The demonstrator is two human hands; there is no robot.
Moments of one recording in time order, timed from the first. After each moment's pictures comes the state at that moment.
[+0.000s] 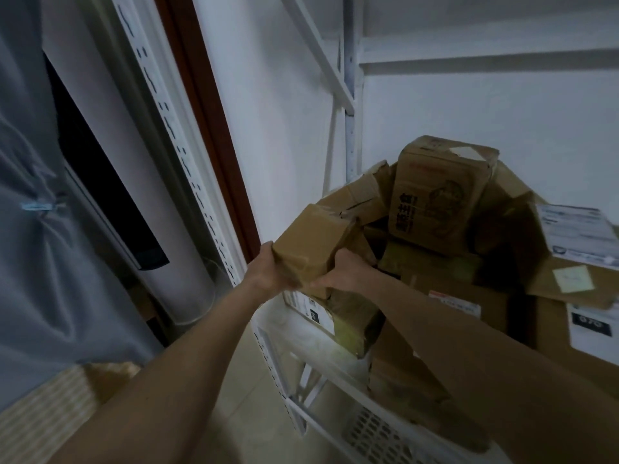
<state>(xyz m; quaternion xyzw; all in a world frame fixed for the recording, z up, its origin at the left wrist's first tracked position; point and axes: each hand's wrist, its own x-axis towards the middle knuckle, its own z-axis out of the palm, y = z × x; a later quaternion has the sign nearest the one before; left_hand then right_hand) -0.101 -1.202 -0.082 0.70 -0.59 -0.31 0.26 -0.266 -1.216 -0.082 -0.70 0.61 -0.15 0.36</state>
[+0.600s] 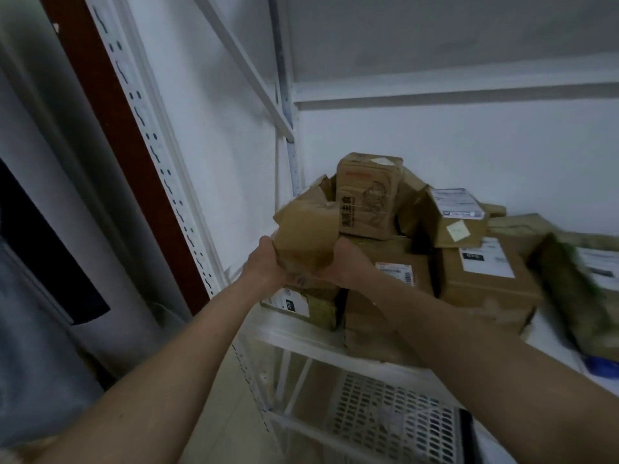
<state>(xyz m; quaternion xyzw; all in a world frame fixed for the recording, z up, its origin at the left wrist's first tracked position) -0.123 -1.124 -0.032 0.60 -0.71 -0.27 0.24 -0.282 -1.105 -0.042 -0.64 0.69 -0.24 0.23</state>
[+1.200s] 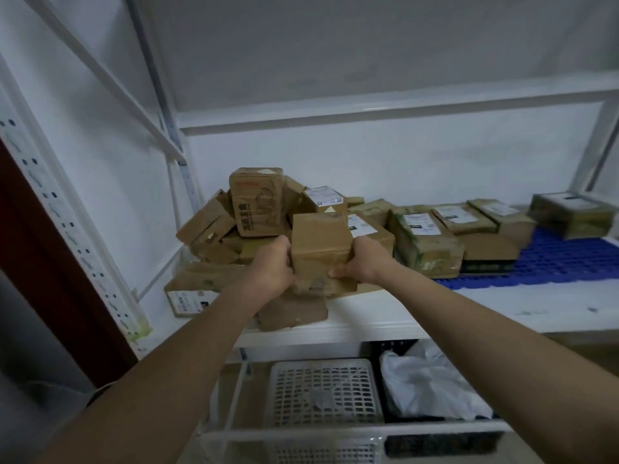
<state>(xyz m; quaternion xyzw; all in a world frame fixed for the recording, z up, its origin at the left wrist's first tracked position) -0.228 -0.984 -0.018 0.41 -0.86 -0.23 0.19 -0.391 -0.898 -0.022 -0.49 0.82 -0.27 0.14</state>
